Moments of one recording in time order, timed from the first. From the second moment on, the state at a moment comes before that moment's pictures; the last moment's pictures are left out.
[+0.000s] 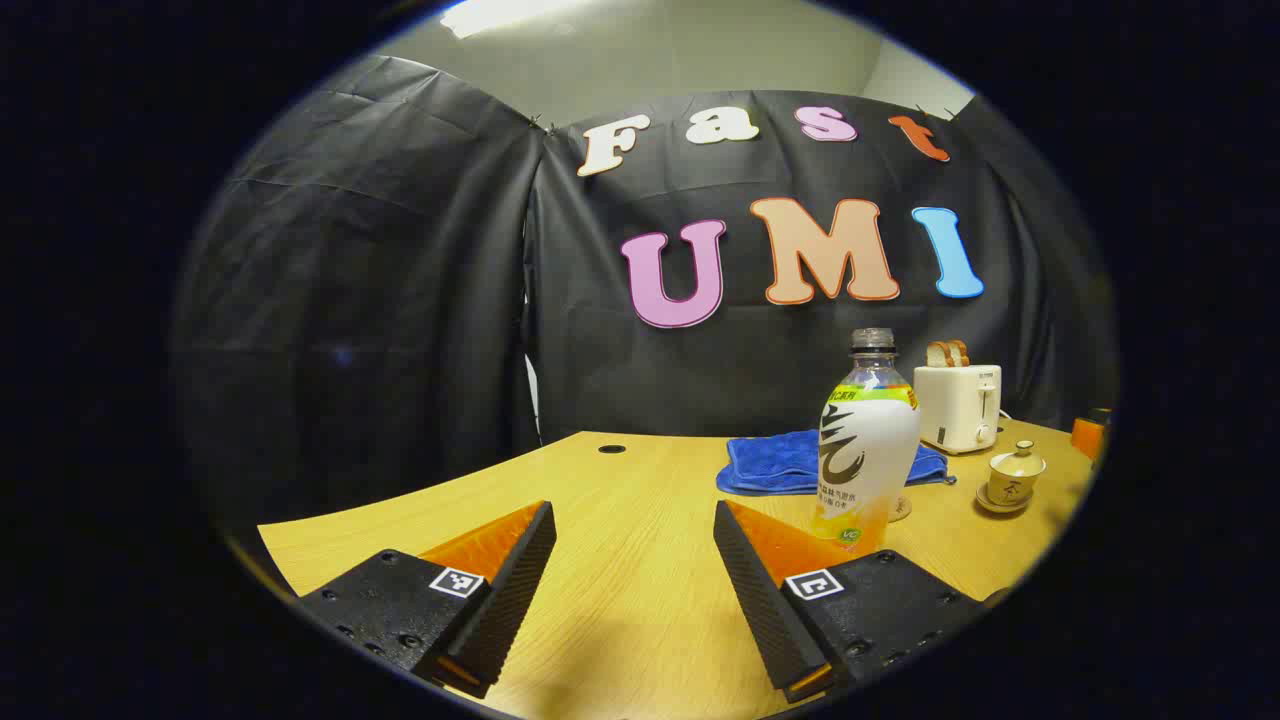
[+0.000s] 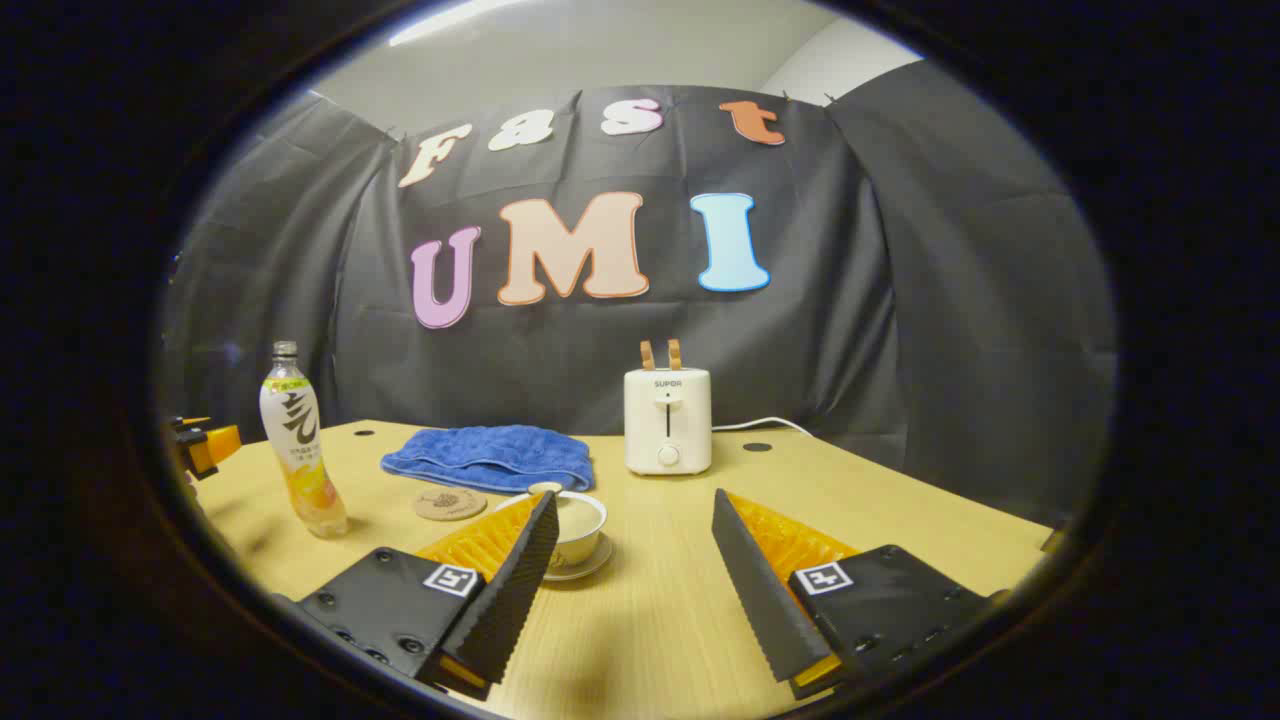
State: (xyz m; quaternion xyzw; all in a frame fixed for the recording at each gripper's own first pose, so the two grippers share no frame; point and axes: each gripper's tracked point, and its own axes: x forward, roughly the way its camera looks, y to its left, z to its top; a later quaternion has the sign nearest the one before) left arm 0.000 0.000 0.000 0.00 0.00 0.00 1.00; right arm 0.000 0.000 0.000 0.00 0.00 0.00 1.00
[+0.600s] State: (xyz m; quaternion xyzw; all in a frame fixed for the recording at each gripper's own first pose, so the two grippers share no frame) left arm 0.000 -0.003 -0.001 0.00 0.00 0.00 1.00; right arm 0.000 -0.005 0.001 0.00 0.00 -0.01 1.00
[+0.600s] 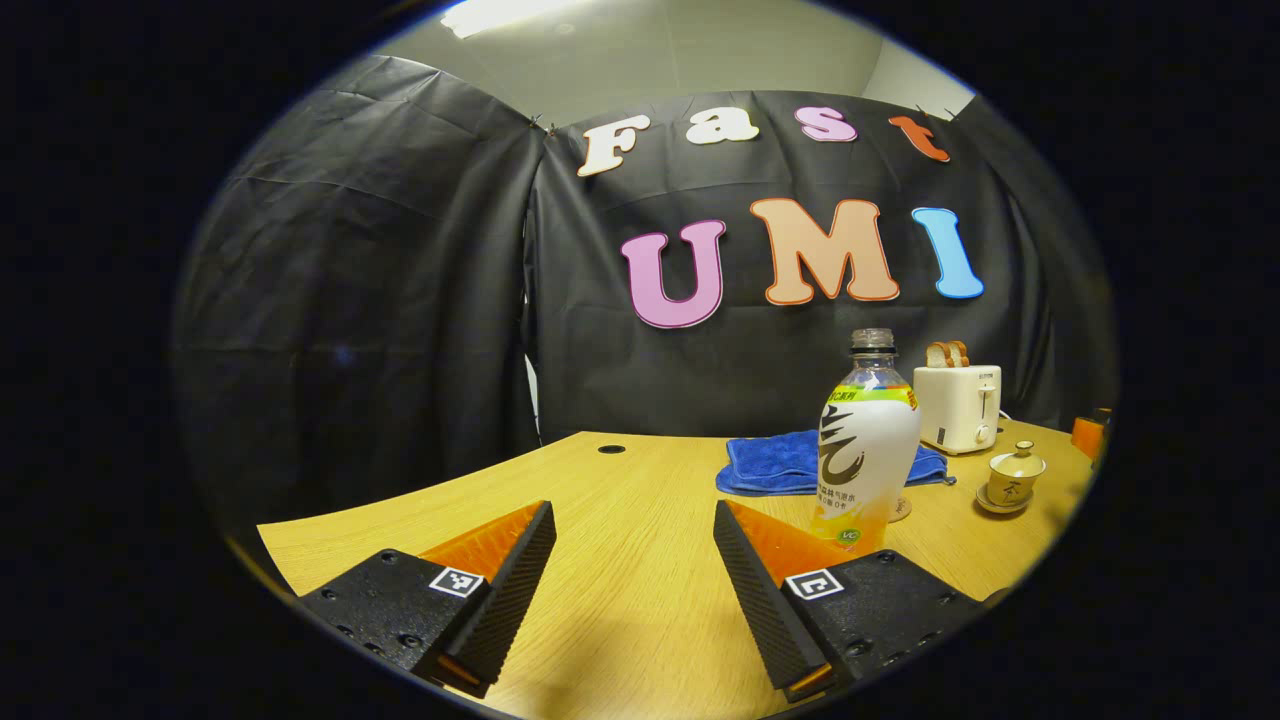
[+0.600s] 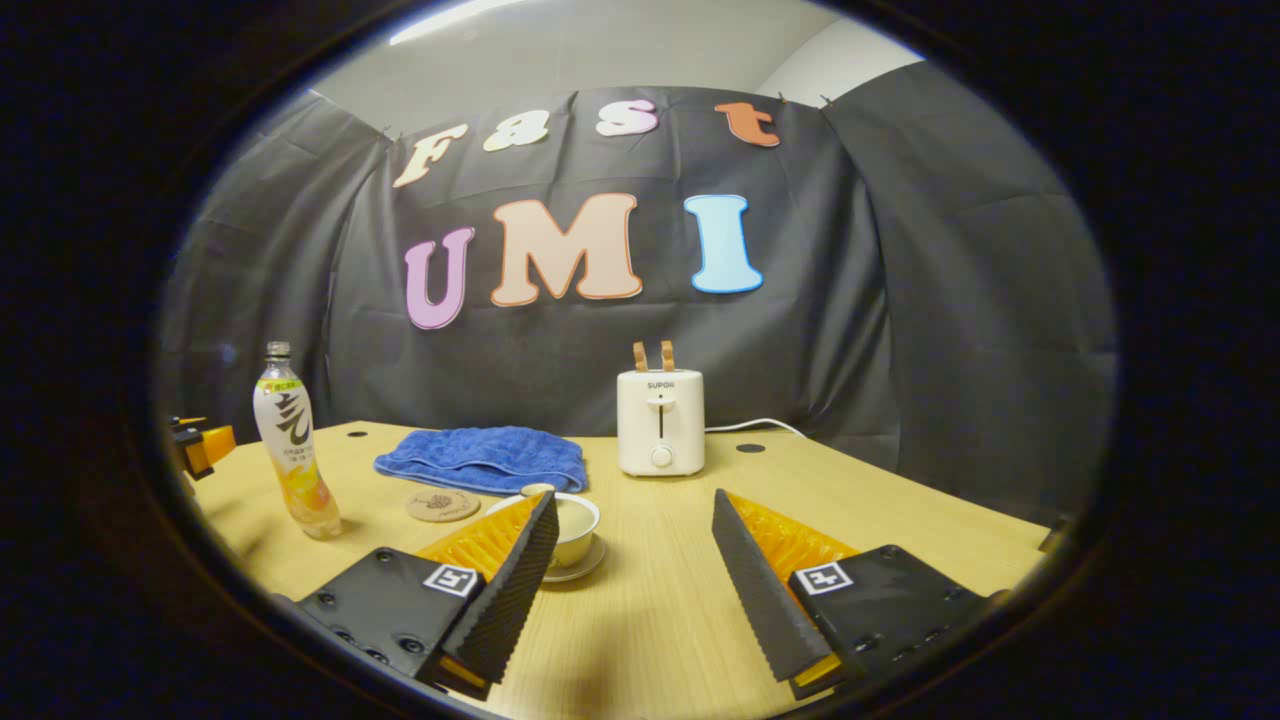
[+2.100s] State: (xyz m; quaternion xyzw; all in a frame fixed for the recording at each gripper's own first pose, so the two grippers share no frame) left arm 0.000 -0.005 -0.002 0.00 0.00 0.00 1.00; right arm 0.047 0.053 -0.009 0.00 0.03 0.10 0.99
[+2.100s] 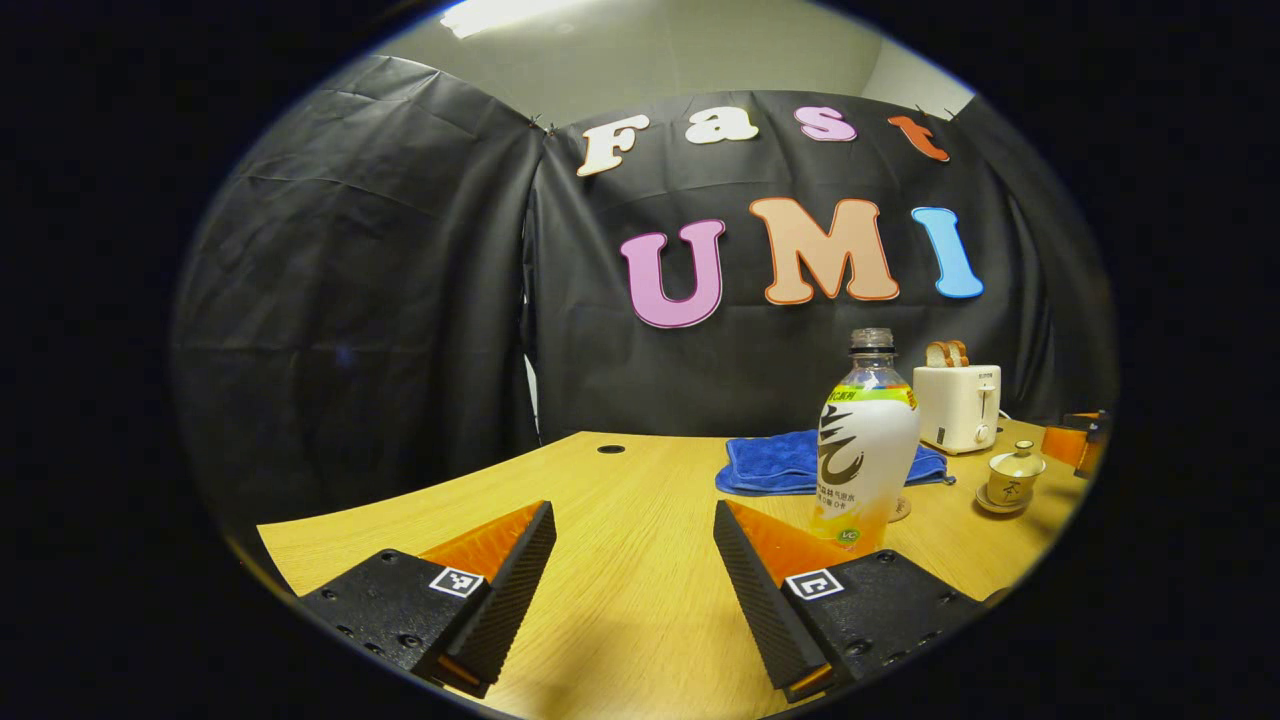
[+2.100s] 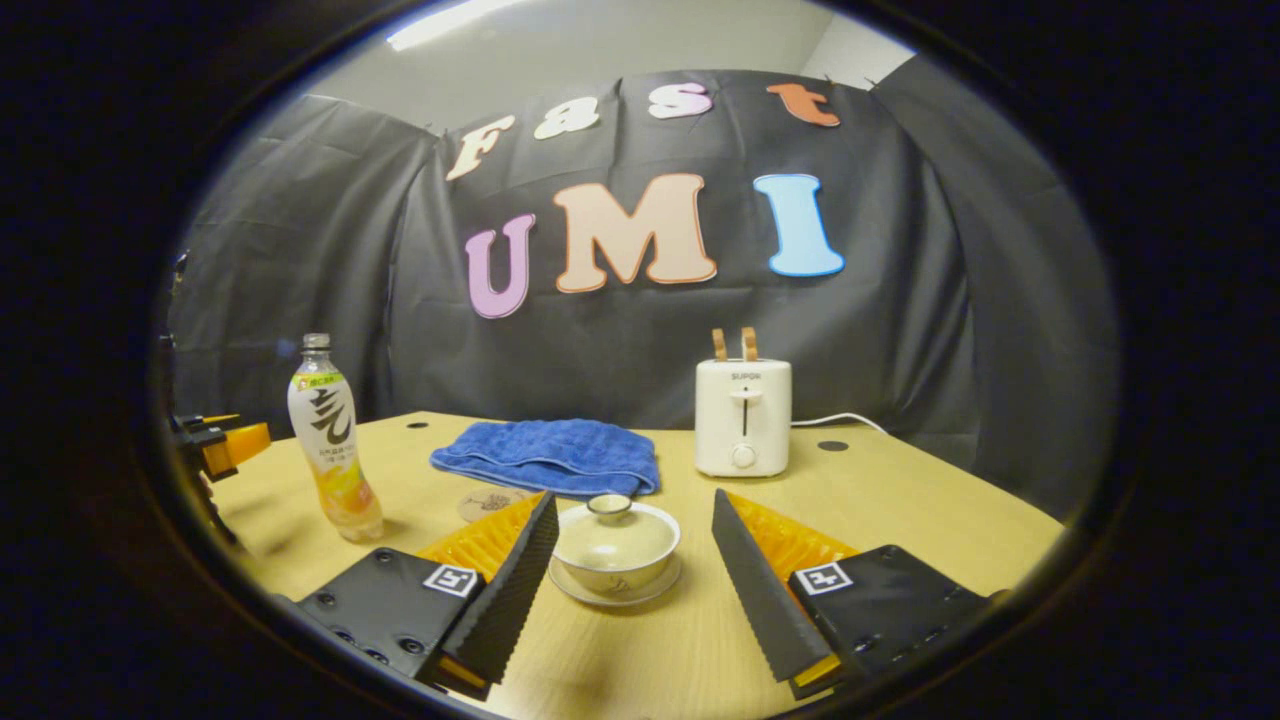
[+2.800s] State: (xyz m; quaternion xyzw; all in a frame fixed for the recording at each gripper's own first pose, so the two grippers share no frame) left arm 0.001 -0.007 -0.003 0.00 0.00 0.00 1.00; right arm 0.093 0.075 -0.028 -0.02 0.08 0.12 0.99
